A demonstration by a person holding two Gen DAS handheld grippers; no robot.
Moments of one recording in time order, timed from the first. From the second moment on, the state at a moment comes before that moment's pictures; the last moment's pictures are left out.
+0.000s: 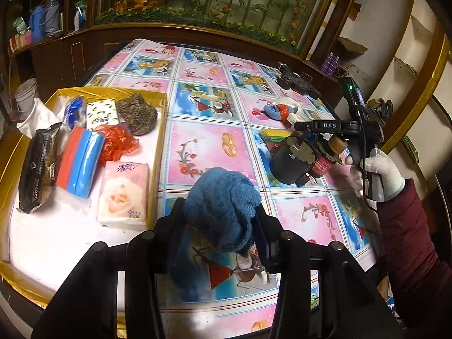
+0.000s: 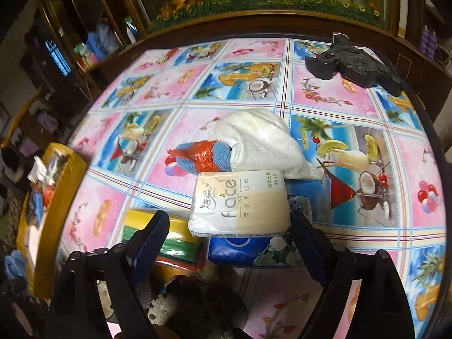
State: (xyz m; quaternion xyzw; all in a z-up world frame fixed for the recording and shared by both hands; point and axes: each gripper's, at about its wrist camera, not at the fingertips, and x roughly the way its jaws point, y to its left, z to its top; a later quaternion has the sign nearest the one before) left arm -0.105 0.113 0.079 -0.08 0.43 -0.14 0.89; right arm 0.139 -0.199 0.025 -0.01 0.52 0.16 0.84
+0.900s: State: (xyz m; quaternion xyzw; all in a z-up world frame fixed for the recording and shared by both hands) left arm -0.118 0.178 0.073 -0.14 0.40 -0.10 0.90; right arm -0.026 -0.119 0.115 0.05 0.42 0.30 0.85
